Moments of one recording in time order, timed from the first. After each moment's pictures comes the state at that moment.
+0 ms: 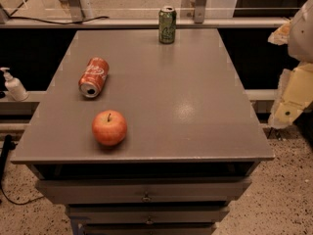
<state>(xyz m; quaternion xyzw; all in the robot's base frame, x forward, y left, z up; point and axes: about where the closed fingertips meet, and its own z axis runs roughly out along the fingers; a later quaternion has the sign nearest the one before) 0.438 -0.216 0.980 -0.60 0.78 -0.04 0.16</state>
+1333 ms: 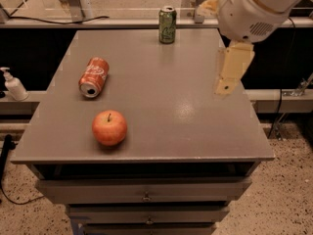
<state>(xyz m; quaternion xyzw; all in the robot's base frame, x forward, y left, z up) 0.495 -0.108 0.998 -0.73 0.64 -0.05 0.25</state>
